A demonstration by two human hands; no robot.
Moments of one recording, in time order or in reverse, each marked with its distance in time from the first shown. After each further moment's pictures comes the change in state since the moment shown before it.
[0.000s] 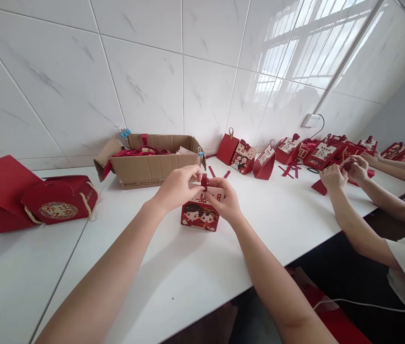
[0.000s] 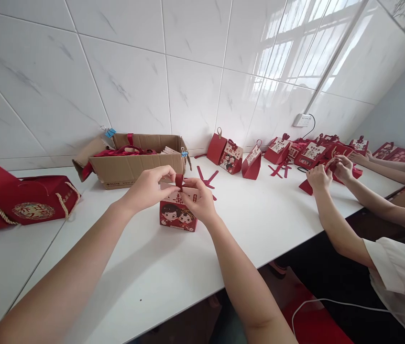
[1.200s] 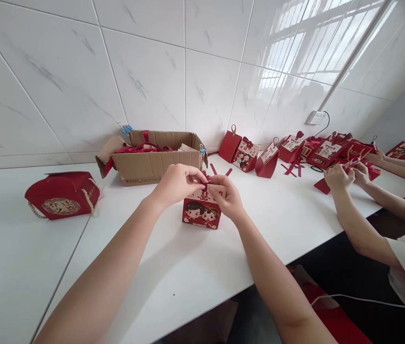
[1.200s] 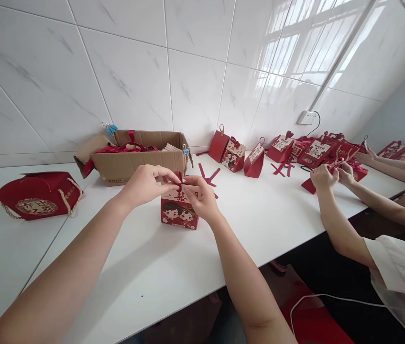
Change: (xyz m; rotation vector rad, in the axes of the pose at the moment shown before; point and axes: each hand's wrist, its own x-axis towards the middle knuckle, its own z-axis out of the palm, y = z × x) left_hand -0.002 0.006 -0.008 -0.098 -0.019 -0.147; right_hand 0.002 -0.003 -0.004 0.052 -0.074 -0.030
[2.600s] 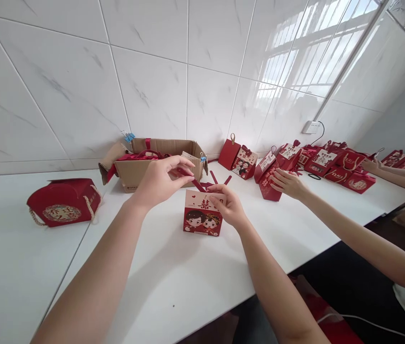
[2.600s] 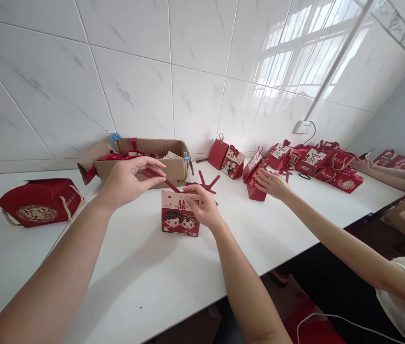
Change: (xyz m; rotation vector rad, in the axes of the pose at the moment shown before) left_hand -0.005 -0.004 -0.031 -0.100 0.215 0.092; right_hand -0.001 -0.006 -0.004 0.027 -0.097 0.123
